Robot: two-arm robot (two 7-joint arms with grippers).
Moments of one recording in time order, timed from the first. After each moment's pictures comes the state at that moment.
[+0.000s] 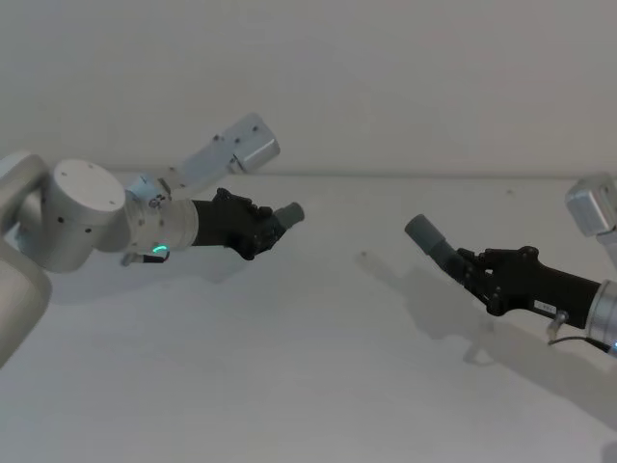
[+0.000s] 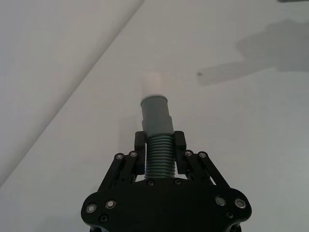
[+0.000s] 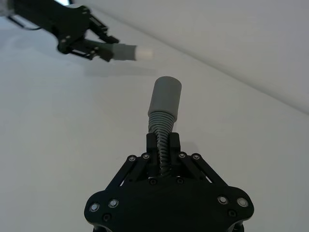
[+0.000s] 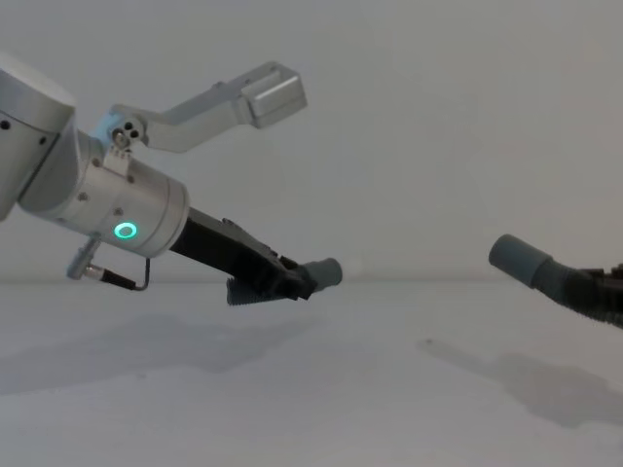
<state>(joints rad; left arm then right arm) -0.75 0.33 0.64 -1.22 -0.09 0.42 -0.66 0.30 0.58 -0.27 -1.43 0.42 0.17 0.76</state>
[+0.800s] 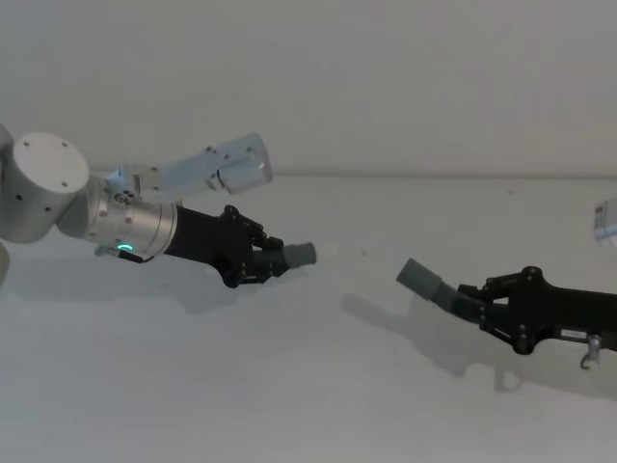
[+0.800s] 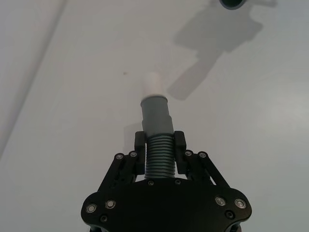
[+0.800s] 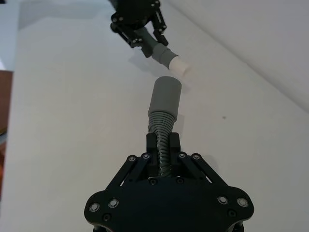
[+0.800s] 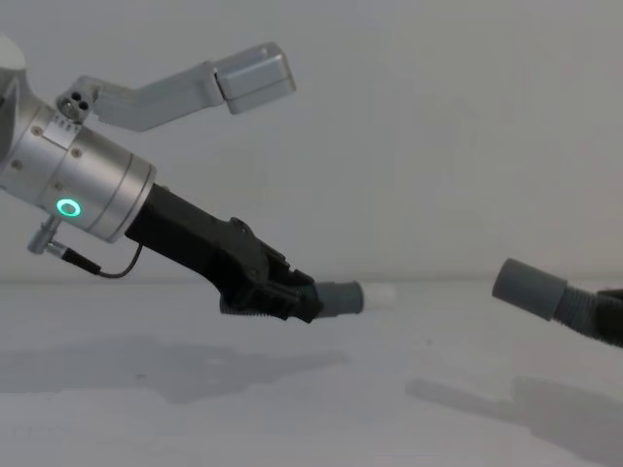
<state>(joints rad) -0.83 0.44 0.74 -1.22 -0.12 0.26 -1.00 0.37 0.68 -0.34 -1.34 0.45 -0.02 1.09</state>
